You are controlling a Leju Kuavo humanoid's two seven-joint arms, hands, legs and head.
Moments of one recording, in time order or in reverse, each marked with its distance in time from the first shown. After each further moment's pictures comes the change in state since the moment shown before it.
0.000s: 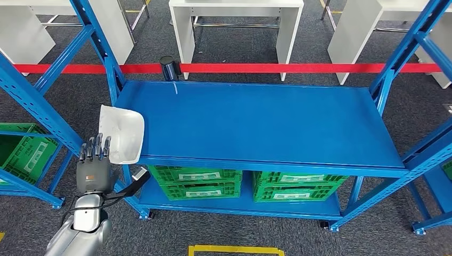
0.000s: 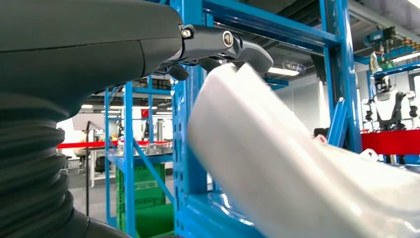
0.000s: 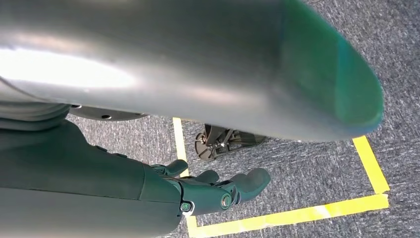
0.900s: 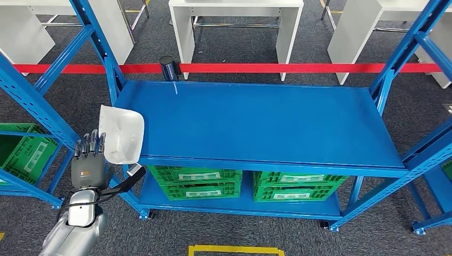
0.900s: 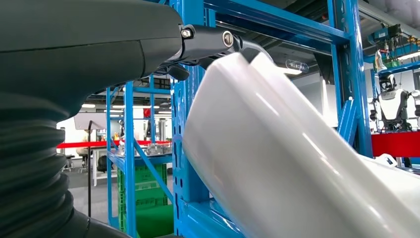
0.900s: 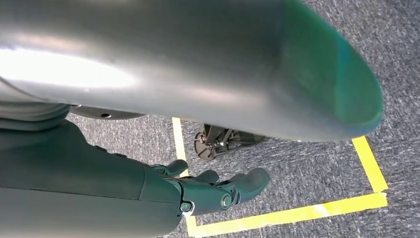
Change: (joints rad) left arm -0.027 -0.007 0.073 0.037 0.000 0.000 -0.063; right arm 0.002 -0.001 0.000 0.000 0.000 0.000 -0.006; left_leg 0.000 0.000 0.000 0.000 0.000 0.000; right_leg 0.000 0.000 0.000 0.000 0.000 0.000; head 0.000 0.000
